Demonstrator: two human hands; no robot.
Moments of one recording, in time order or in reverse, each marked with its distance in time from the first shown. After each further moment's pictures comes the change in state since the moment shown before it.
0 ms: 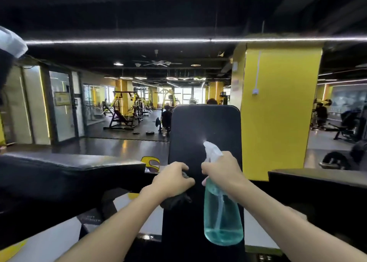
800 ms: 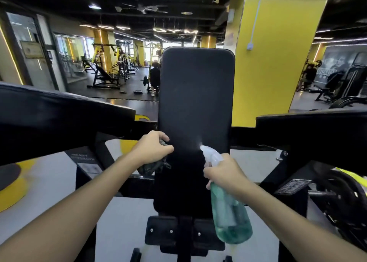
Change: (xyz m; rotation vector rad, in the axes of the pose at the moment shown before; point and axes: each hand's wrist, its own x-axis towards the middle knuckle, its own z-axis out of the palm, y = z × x) left_hand -0.047 -0.047 0.029 -0.103 -0.020 -0.100; right_hand -0.086 0.098 0.029 -0.026 -0.198 0.260
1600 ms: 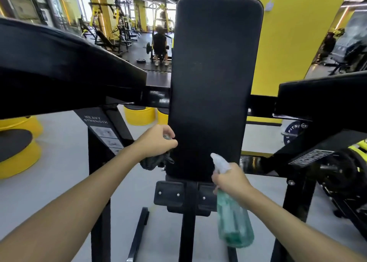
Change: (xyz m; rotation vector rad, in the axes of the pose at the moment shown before) left_hand -0.038 -0.062 0.026 -0.057 -0.200 -0.054; right_hand -0.022 0.069 0.074 -0.021 -0.103 0.161
